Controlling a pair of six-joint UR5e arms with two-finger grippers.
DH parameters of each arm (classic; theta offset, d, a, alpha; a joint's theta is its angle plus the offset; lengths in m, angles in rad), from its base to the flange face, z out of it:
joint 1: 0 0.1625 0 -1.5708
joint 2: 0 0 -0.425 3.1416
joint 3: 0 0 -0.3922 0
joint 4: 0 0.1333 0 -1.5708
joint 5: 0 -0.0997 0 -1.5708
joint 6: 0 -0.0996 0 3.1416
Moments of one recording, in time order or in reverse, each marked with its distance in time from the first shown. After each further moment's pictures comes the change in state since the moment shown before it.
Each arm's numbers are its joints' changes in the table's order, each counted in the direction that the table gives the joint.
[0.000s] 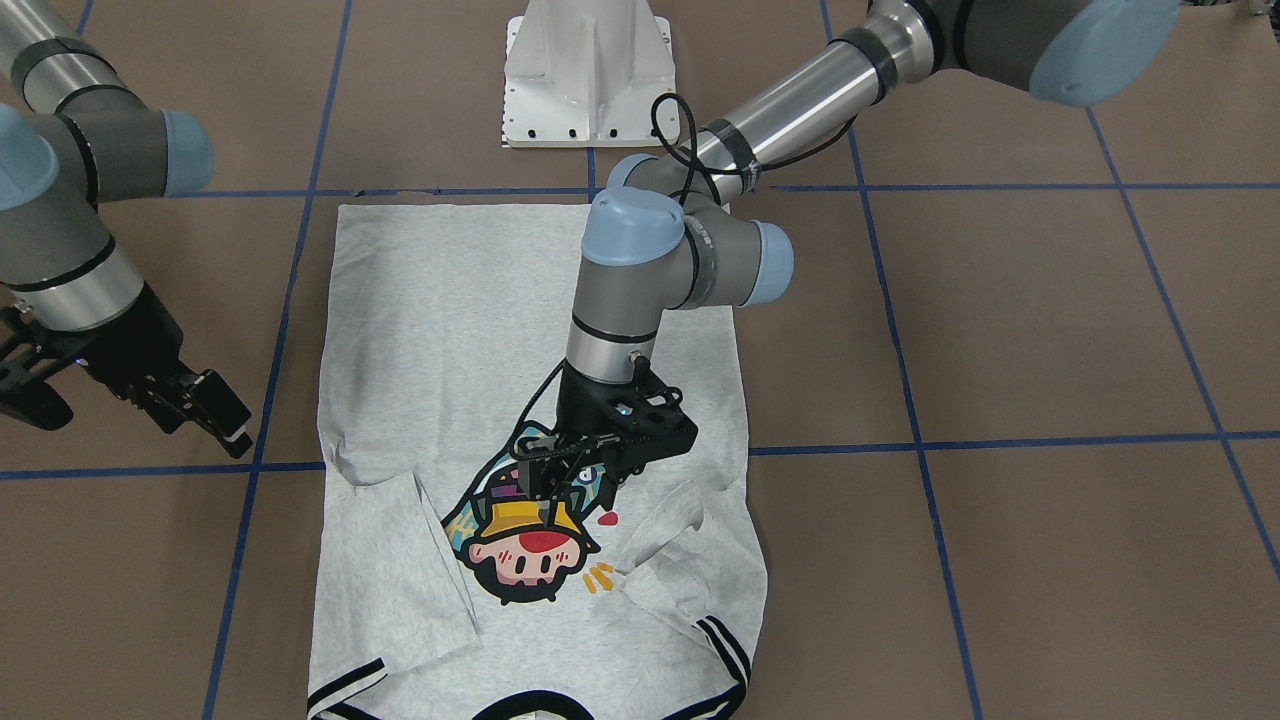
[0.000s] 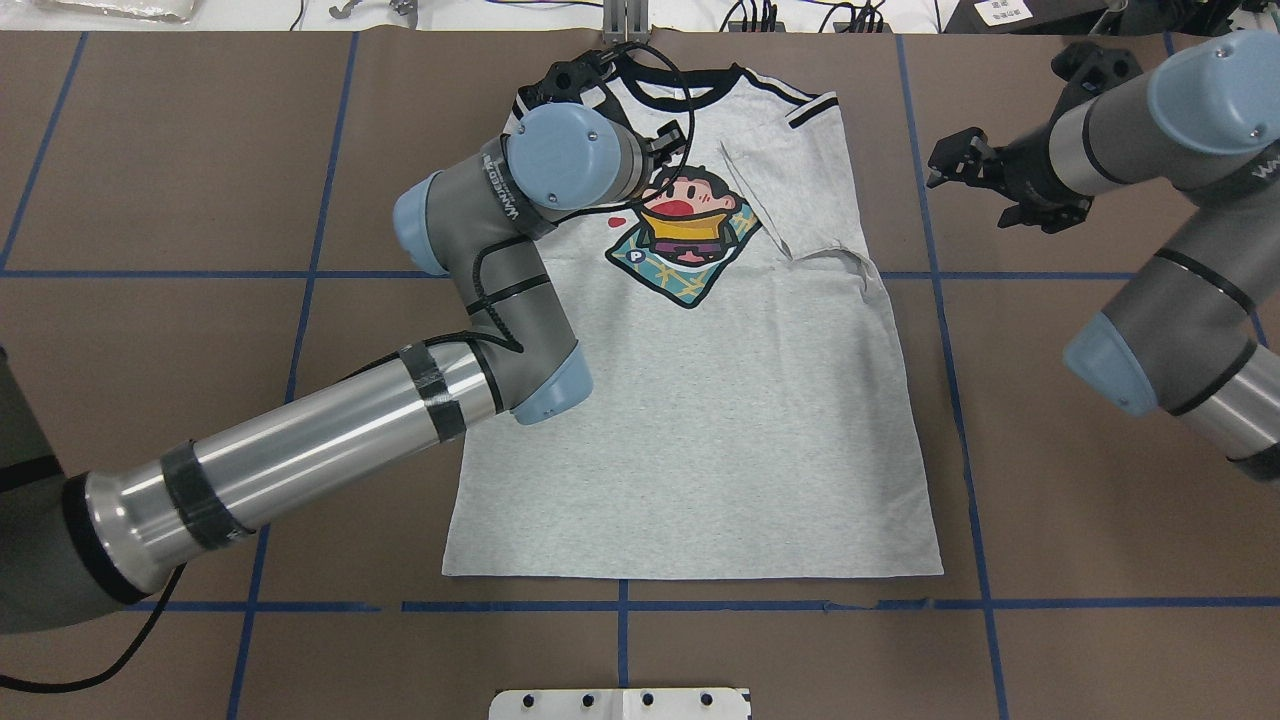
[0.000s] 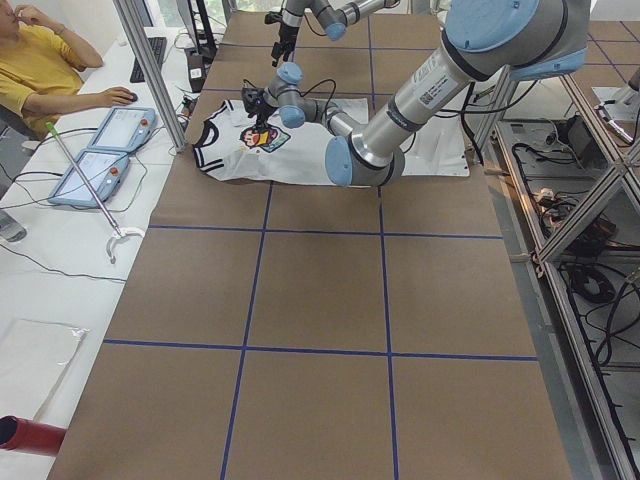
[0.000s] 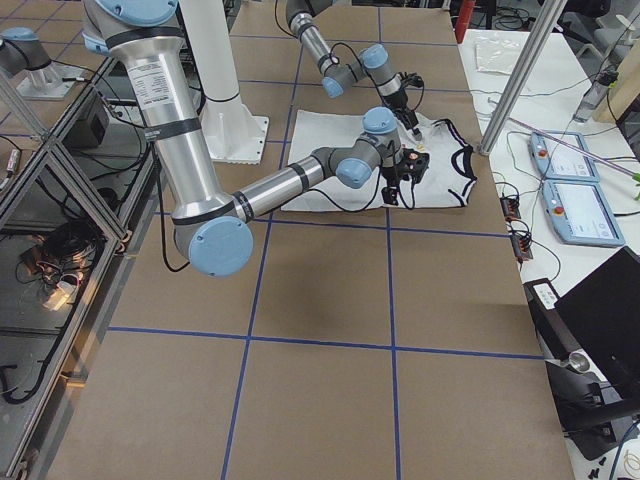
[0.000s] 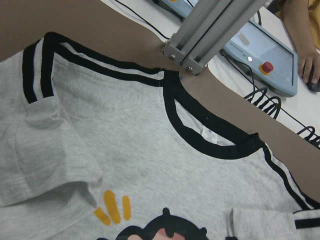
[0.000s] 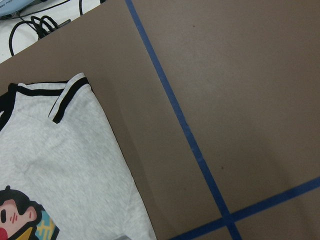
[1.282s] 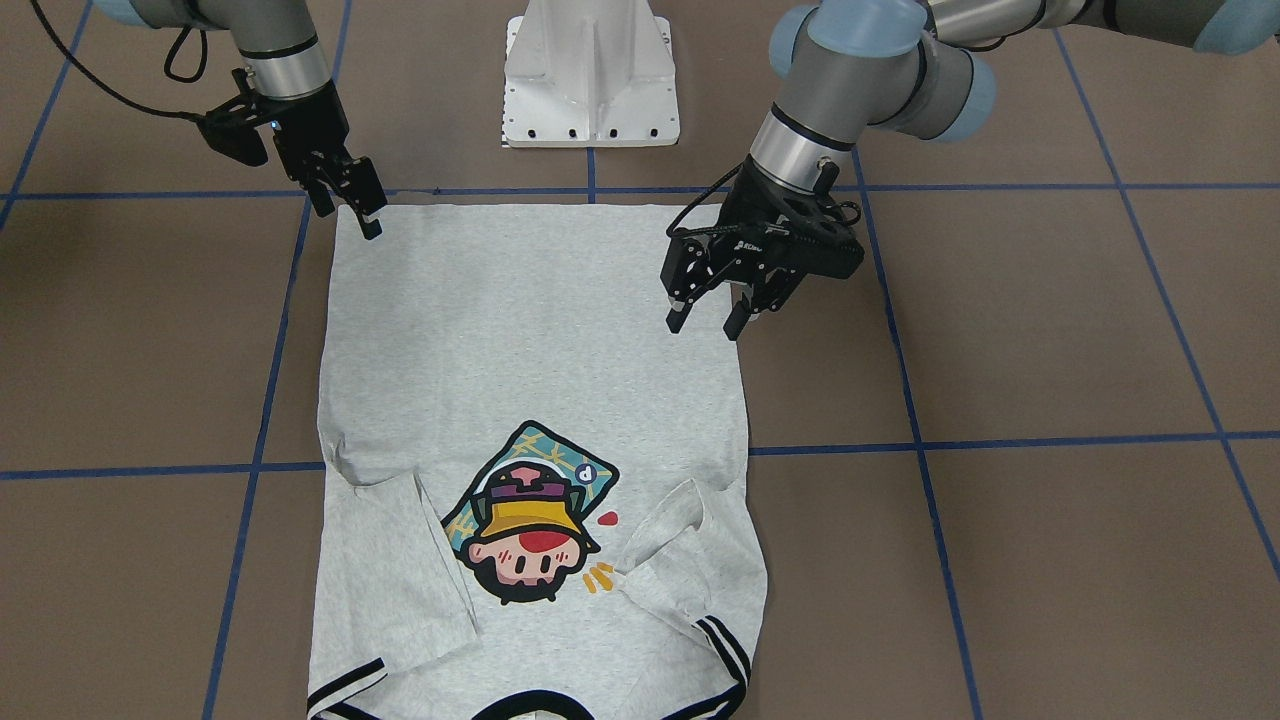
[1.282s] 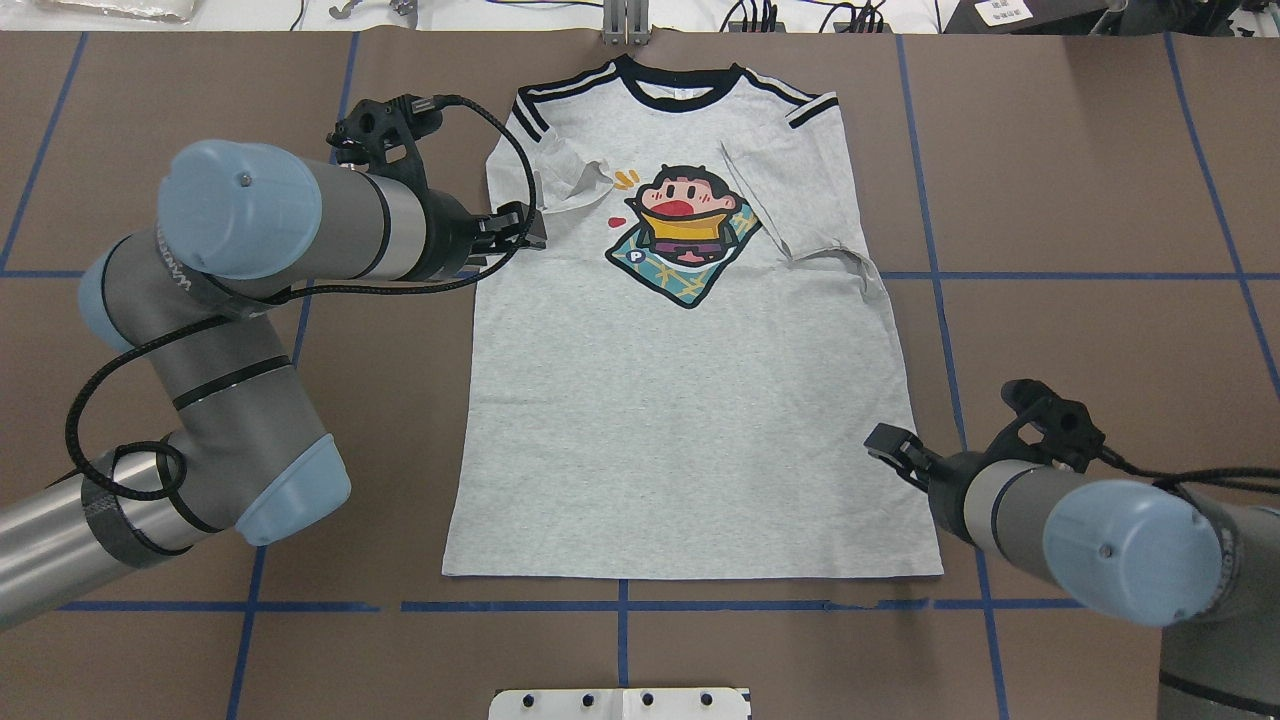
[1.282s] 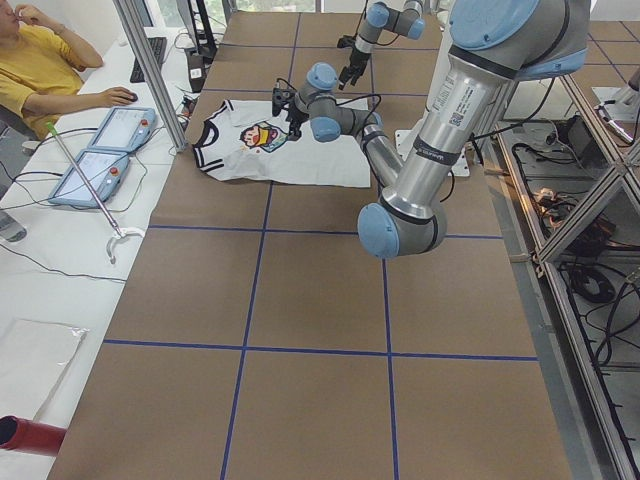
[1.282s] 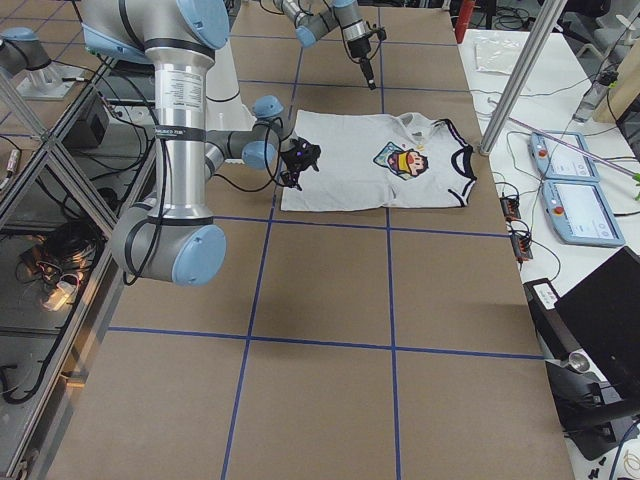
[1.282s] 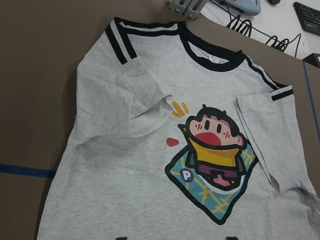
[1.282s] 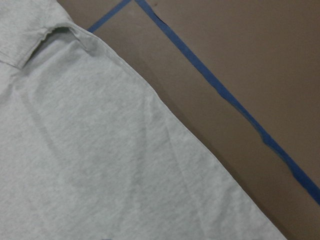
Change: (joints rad) left arm -0.025 -0.459 -0.686 0.151 0.204 -0.207; right arm -0.690 0.314 0.468 -0.200 0.553 -0.648
